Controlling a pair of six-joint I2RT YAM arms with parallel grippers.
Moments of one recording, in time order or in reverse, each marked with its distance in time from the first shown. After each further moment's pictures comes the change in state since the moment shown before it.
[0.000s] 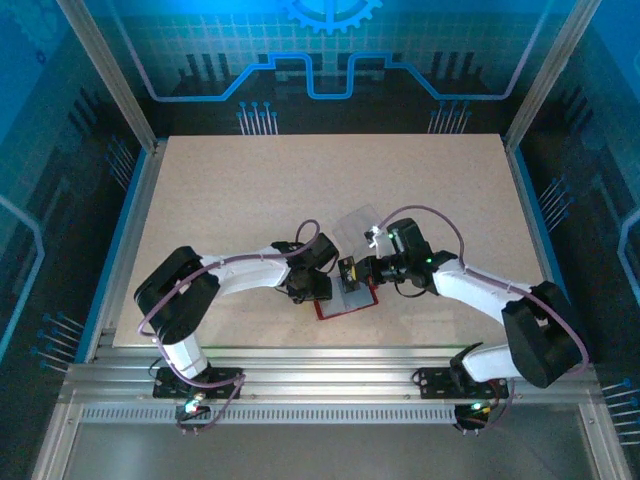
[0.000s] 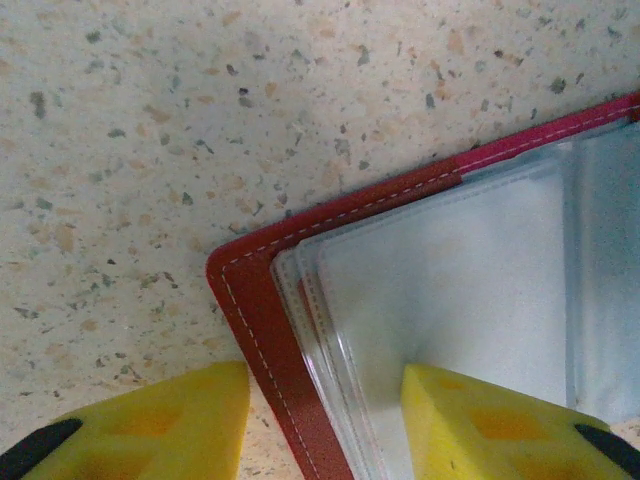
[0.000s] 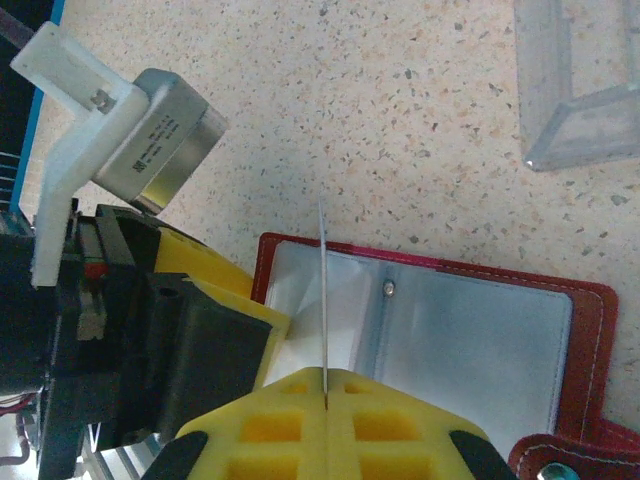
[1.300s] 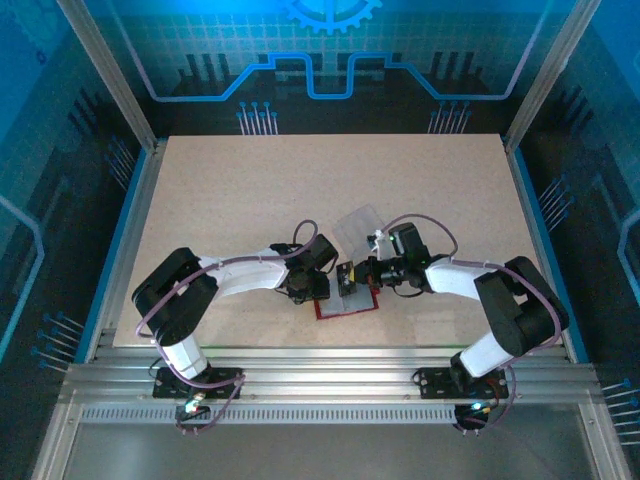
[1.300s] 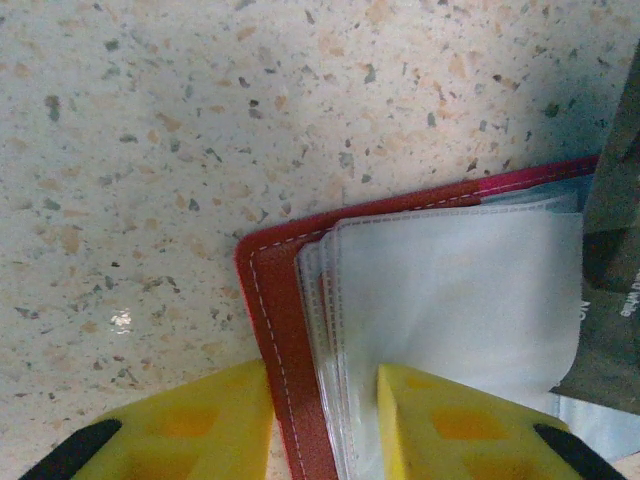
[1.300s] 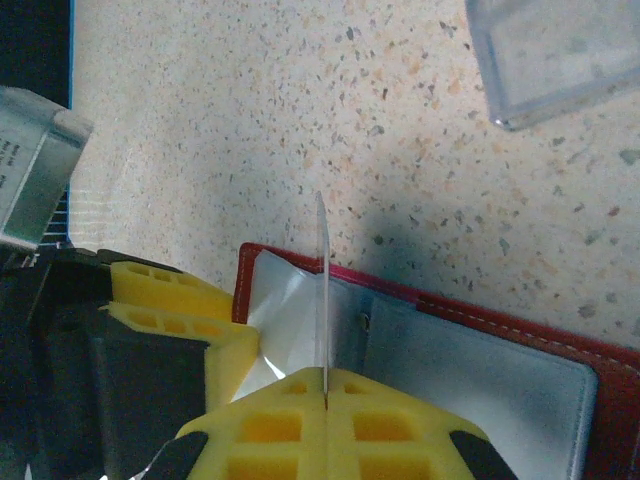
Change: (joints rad) left arm -0.004 -0.012 -0.023 0.036 -0.014 -0.043; right arm -0.061 0.177 -0.061 0.219 -0.143 0.142
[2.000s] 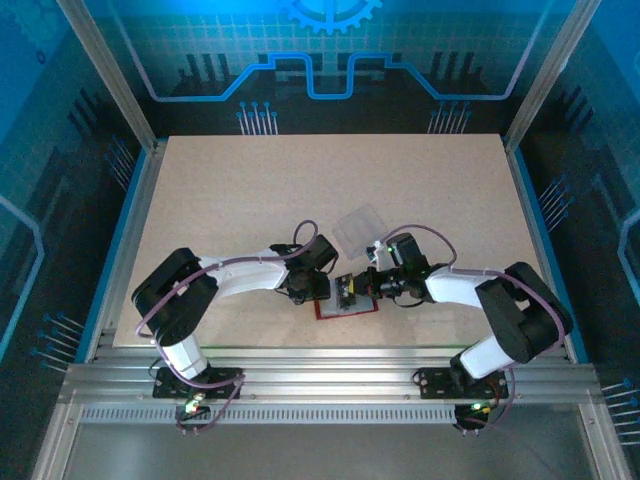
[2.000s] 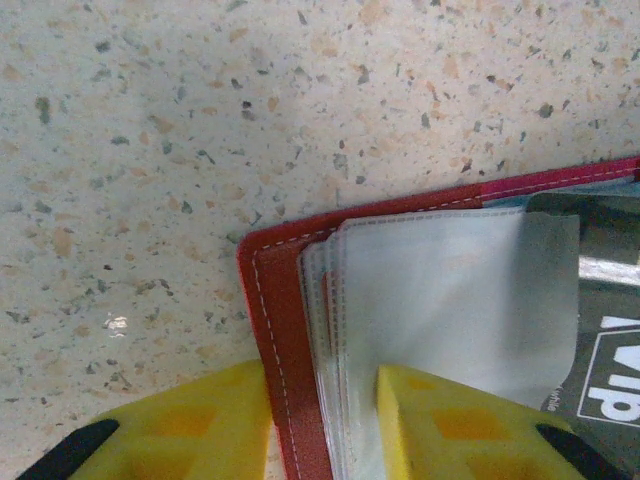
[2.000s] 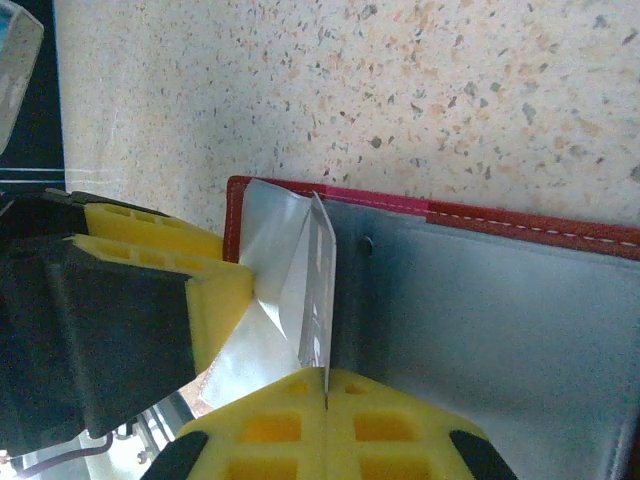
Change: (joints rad) left arm -0.002 0.000 -0.006 0.015 0.000 0.000; right arm 0.049 -0.042 -0.072 0.013 0.010 0.066
